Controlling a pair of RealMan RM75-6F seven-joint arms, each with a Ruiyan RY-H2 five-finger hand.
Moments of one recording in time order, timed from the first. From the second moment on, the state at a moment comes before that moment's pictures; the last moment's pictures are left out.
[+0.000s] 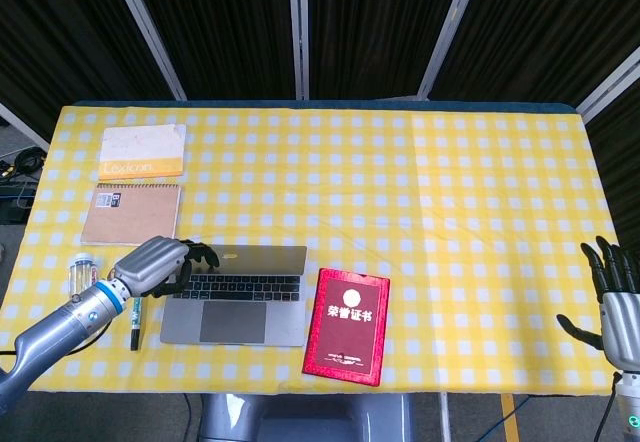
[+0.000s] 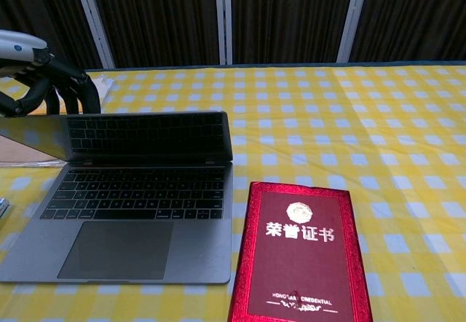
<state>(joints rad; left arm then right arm) -0.69 -0.90 -0.09 -1.90 1.47 0.68 -0.32 0.03 -1.08 0.10 -1.65 -1.48 1.56 -0.06</state>
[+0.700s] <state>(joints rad) -0.70 -1.01 0.00 -1.85 1.53 0.65 -0.30 0.03 -1.07 0.10 -1.66 -1.49 1.57 -0.05</state>
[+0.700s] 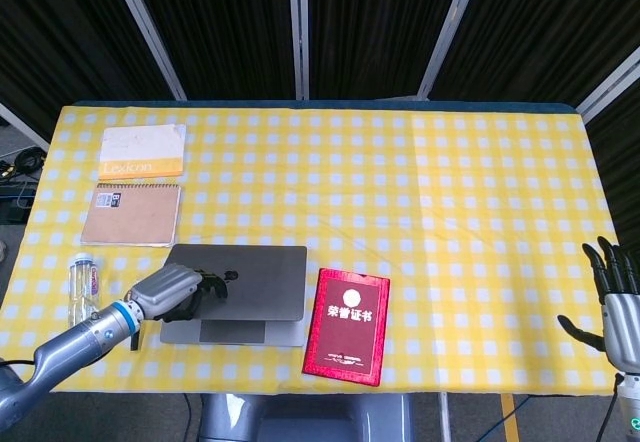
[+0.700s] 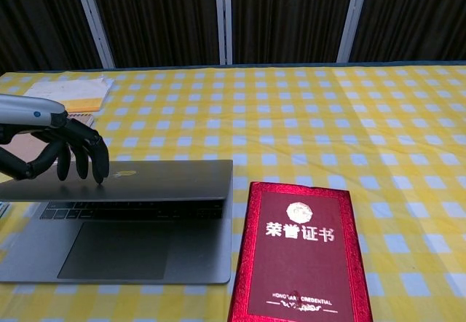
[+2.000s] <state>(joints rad) -0.70 -1.11 0.04 -1.84 1.50 0.74 -0.19 0.02 -1.06 0.10 -1.66 -1.50 1.59 -0.03</state>
